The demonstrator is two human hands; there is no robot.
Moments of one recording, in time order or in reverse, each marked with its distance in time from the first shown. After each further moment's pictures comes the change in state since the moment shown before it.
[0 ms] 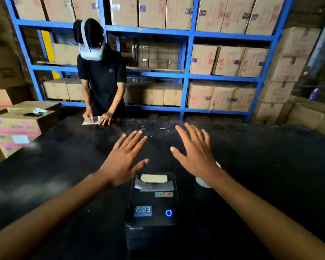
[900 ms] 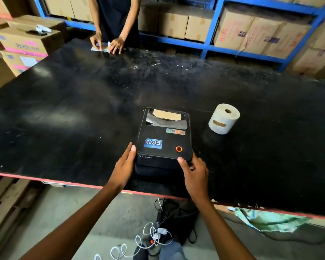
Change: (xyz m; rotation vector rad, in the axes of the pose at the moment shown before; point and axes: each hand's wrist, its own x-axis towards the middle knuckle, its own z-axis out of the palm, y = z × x) left_hand -0.168 0.060 0.137 -1.308 -0.087 -1.130; right_hand -0.202 -0.030 0.120 0.664 -0.162 0.671
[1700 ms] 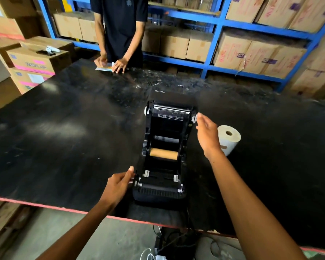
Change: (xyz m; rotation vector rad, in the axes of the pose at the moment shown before) left_hand 0.023 0.008 -0.013 0.203 0.073 0.090; right_hand 0.165 -0.101 -0.028 0.313 -0.026 -0.003
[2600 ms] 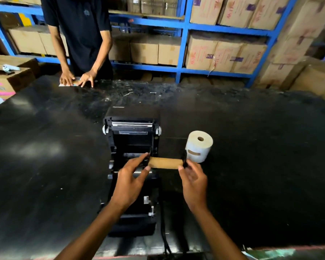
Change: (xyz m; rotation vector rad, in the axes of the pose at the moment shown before) left_hand 0.023 0.117 0.100 -0.014 -0.084 0.478; right_hand -0.061 0.079 -0.047 0.193 0.267 -0.052
